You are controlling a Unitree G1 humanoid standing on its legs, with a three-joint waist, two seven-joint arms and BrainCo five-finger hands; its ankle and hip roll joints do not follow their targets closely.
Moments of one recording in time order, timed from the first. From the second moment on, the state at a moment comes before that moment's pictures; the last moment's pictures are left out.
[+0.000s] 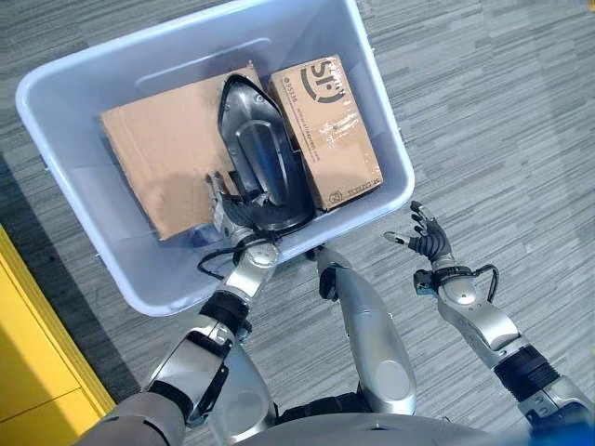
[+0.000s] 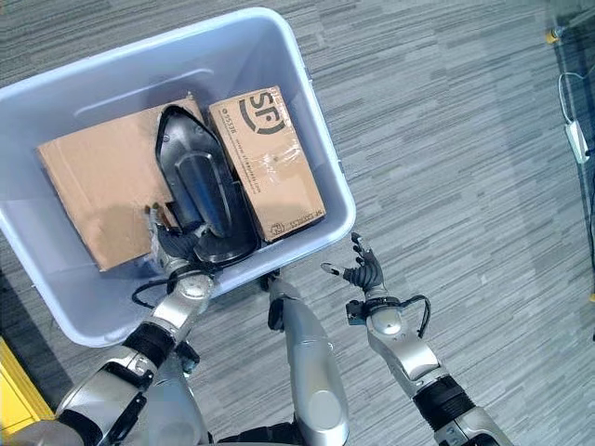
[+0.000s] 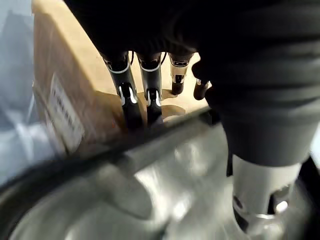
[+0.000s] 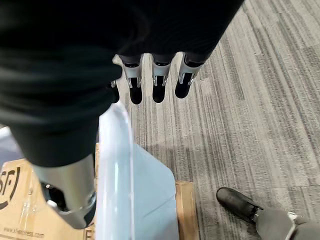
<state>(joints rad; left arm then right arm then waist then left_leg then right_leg) -0.49 0.25 -0.46 0.58 -0.14 0.03 1.00 -0.18 -0.51 0.42 0.09 0.41 0.10 -0.41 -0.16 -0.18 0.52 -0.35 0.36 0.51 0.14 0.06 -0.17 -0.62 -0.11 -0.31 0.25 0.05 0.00</state>
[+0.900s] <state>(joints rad) -0.62 0.22 -0.45 0.60 -0.10 0.32 1.12 -0.18 -0.51 0.41 0.10 0.44 0.11 -0.43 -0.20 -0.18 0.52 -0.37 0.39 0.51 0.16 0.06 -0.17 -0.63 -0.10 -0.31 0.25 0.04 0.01</state>
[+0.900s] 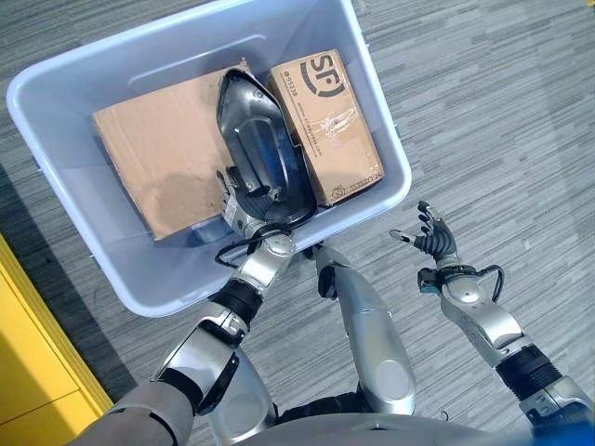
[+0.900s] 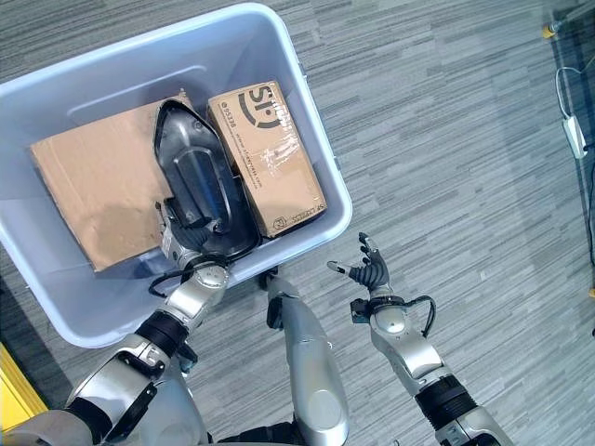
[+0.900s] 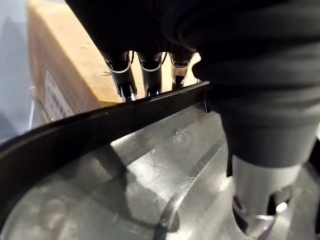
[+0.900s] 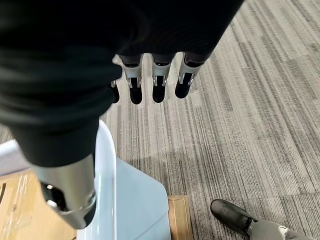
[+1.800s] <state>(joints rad) -0.69 0.24 -0.43 0.65 -0.20 0.14 1.16 -0.23 -0.51 0.41 0.10 0.45 0.15 -0.44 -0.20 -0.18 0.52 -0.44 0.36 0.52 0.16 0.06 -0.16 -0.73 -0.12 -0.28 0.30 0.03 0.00</state>
